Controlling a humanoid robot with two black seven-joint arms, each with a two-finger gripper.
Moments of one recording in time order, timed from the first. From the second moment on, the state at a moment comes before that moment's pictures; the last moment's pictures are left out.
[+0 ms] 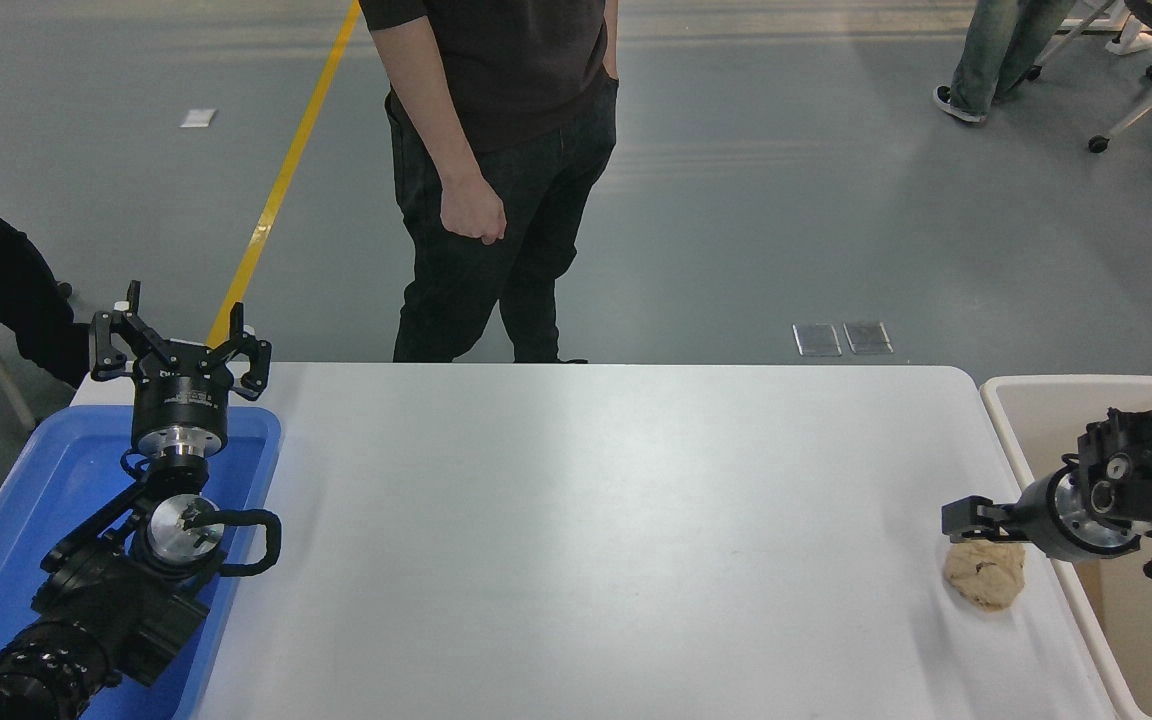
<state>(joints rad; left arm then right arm) -0.61 0.17 -1.00 -0.41 -0.12 -0.52 -0.60 1.19 -0.57 -0.82 0.99 -0.58 0.20 -0.14</state>
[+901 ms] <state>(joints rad) -0.61 0.17 -1.00 -0.41 -0.12 -0.52 -0.60 1.14 -0.54 -0.82 0.94 -0.62 0.13 -0.14</state>
